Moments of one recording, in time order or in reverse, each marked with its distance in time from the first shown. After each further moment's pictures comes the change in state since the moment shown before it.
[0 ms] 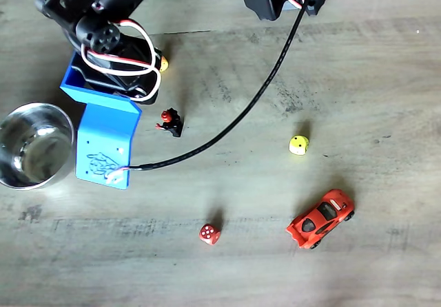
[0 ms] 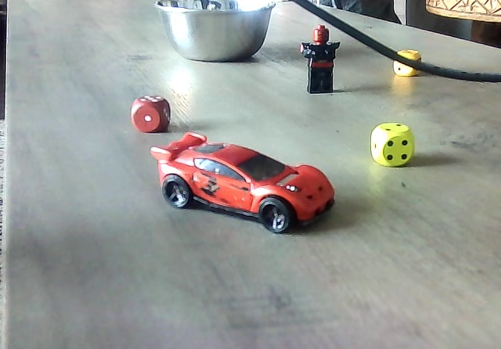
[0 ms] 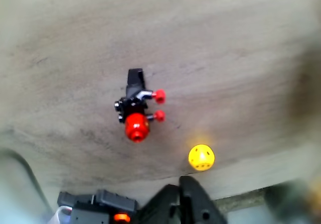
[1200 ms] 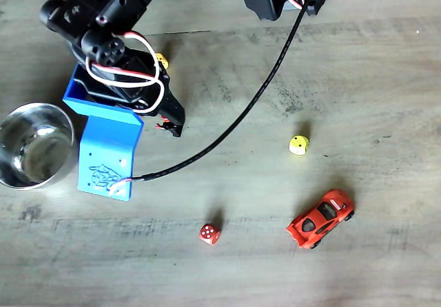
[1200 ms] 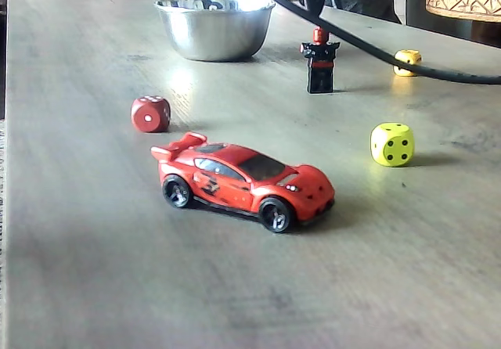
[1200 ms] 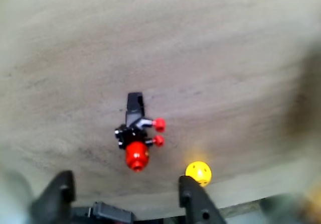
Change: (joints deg) arm -1.1 -2.8 0.0 -4.0 -0.1
